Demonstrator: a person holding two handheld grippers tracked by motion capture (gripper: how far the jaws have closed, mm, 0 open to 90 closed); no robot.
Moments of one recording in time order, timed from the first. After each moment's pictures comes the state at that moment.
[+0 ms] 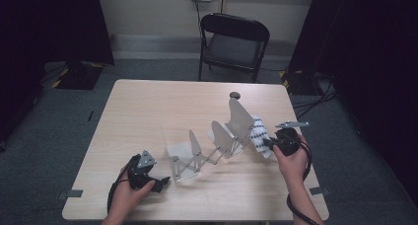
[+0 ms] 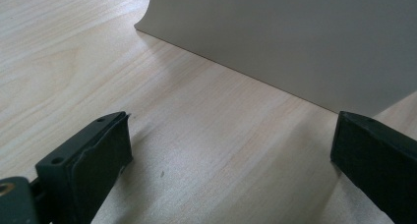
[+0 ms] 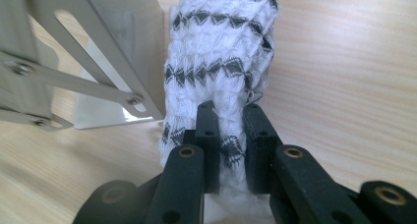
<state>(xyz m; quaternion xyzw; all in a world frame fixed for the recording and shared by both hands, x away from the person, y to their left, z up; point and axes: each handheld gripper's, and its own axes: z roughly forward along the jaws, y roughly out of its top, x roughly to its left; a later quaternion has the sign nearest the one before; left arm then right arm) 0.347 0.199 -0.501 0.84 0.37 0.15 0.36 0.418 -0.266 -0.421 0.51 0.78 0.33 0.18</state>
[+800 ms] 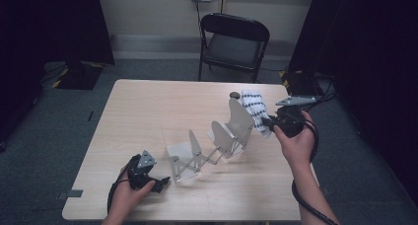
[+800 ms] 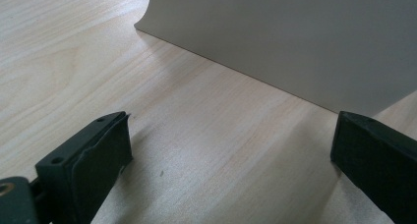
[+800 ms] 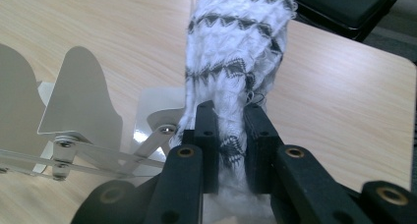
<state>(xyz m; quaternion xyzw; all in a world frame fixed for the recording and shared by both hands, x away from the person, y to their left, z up) 0.347 0.199 -0.501 0.84 0.37 0.15 0.36 0.418 -0.236 -0.328 0.45 0.79 0.36 0.21</state>
